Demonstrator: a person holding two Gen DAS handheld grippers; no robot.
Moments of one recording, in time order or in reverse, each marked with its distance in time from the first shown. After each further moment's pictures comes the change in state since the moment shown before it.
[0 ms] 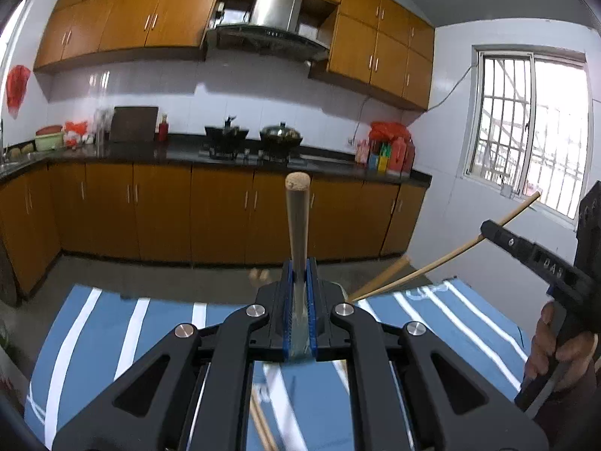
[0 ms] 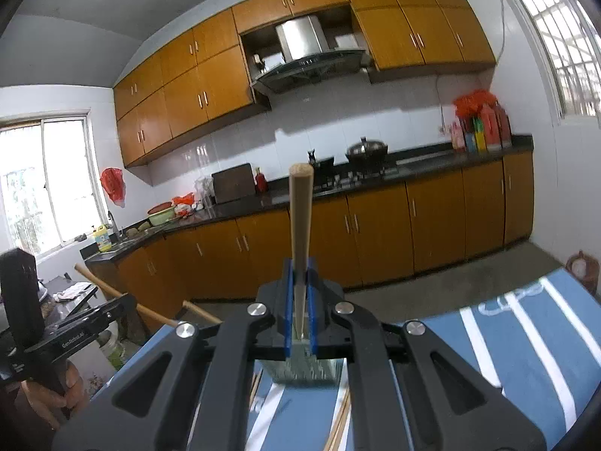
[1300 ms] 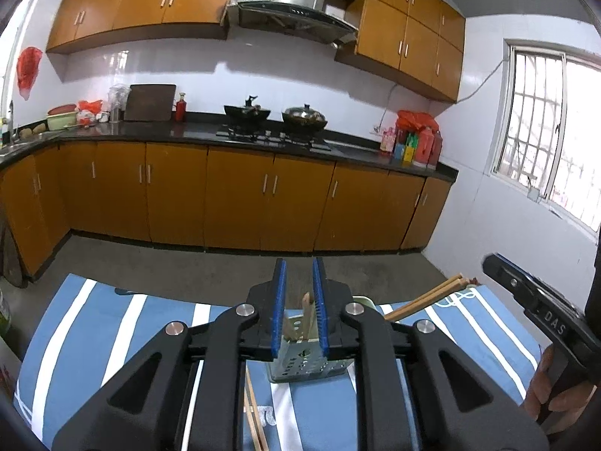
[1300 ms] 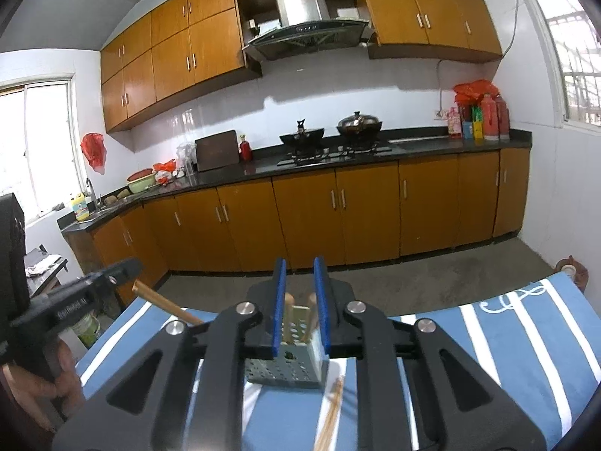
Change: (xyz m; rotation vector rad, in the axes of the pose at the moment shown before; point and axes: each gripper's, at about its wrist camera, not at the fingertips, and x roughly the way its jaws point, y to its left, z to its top) left arm 0.056 0.012 -0.003 -0.058 0.067 0.082; right arm 0.059 -0.004 -0.027 -0.050 0.121 -0.087
